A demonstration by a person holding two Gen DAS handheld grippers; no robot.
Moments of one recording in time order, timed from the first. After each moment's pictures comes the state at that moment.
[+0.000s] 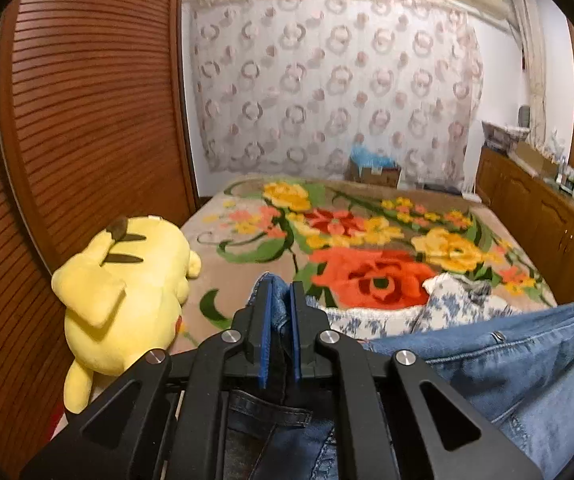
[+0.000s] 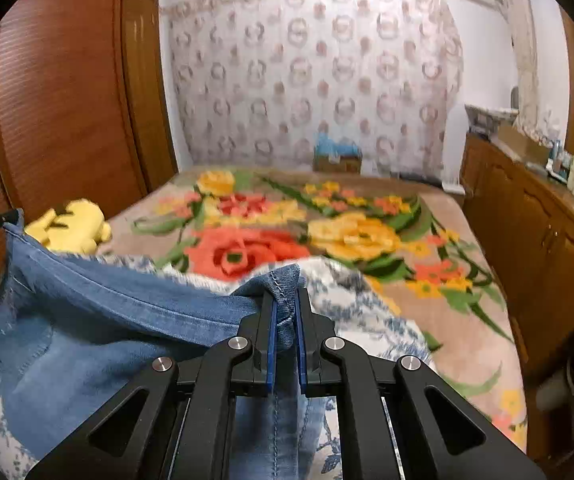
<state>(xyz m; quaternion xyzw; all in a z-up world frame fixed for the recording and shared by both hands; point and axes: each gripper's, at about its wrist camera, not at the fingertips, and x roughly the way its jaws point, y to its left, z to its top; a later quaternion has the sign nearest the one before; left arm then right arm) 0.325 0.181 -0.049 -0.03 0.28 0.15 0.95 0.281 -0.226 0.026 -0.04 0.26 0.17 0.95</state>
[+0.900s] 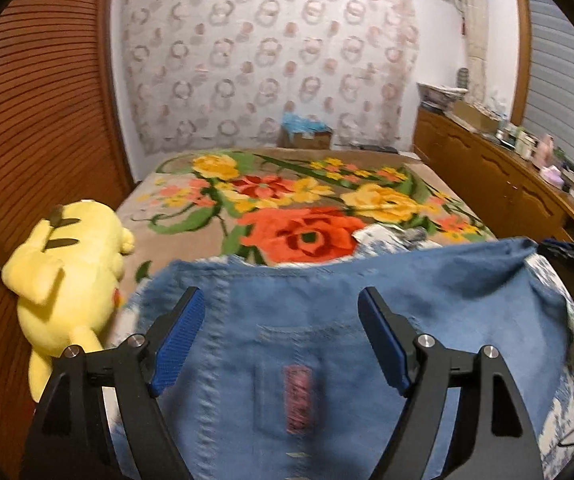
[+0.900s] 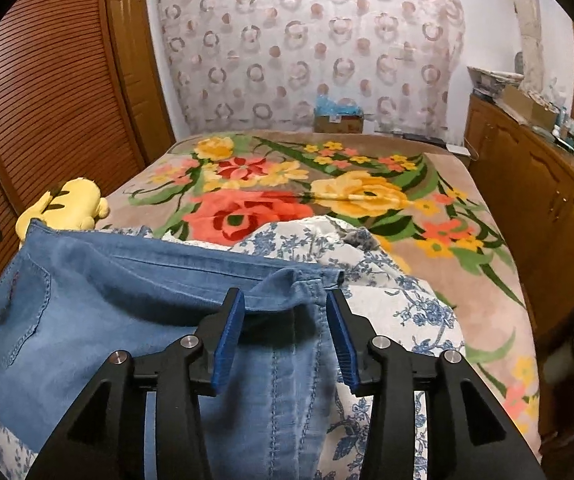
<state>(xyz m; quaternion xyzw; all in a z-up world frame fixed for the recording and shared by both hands) 0.297 0.109 -0.057 -0.02 0.33 0.02 0.94 0.302 -0.218 0.032 -0.02 0.32 0.17 0.93</state>
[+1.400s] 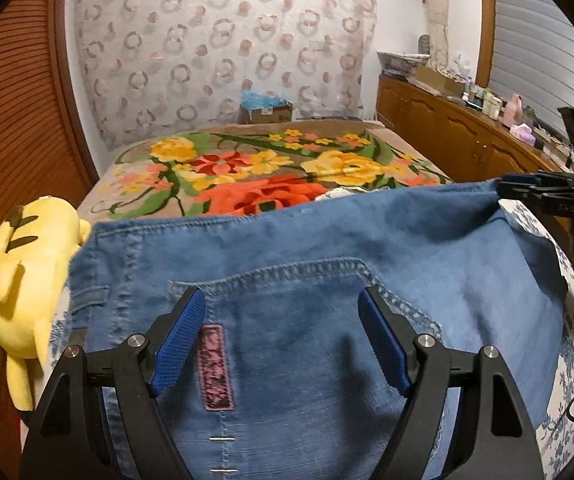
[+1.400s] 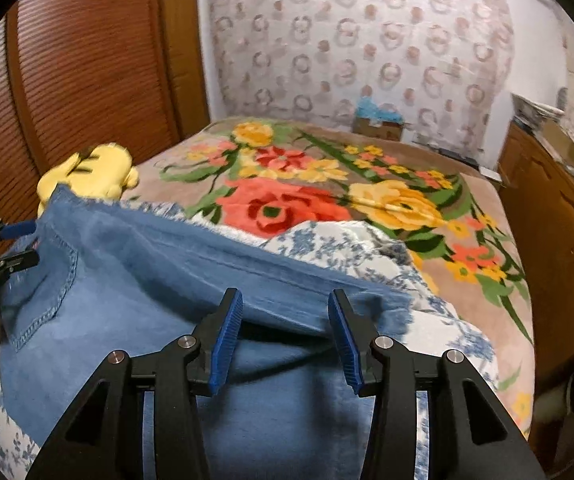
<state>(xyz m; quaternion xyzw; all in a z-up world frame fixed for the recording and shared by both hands) 0.298 0.072 -0.093 0.01 0.36 -0.04 0.93 0.312 -0.189 0.031 -0.09 0.32 0.23 0.91</state>
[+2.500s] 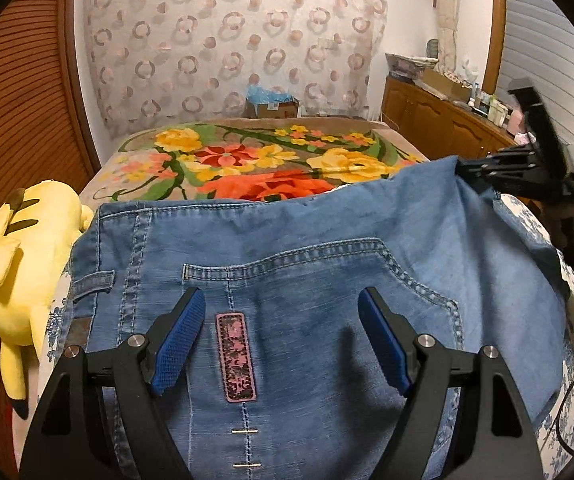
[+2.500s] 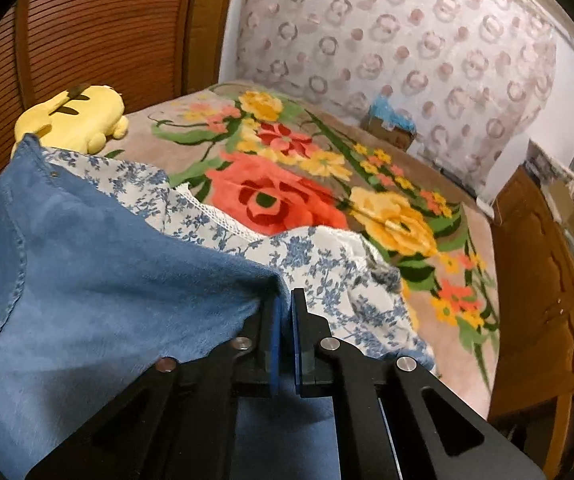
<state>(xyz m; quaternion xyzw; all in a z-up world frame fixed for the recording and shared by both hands) 0.295 0.087 -0.104 -0.01 0.36 -0.04 0.93 0.387 -0.114 0.023 -0.21 0.34 0.21 0.89</state>
